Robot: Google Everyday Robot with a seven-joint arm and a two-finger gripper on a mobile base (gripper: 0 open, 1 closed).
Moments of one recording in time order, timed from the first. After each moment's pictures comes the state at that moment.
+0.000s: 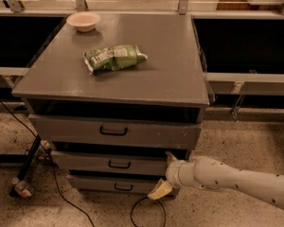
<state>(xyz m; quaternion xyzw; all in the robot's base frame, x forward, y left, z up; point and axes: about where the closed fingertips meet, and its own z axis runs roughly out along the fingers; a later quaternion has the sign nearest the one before) 0.511 -0.076 0.457 -0.50 0.77 0.15 0.36</state>
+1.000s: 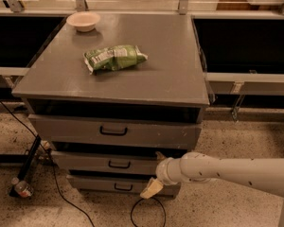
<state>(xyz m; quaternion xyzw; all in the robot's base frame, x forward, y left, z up) 0.523 -0.040 0.431 -0.53 0.77 0.16 0.32</state>
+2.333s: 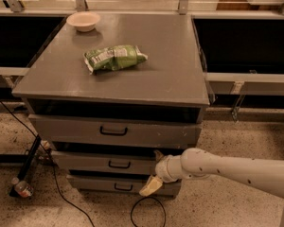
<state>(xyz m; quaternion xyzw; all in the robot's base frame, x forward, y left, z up) 0.531 -0.036 0.431 -0.53 0.76 0.19 0.33</state>
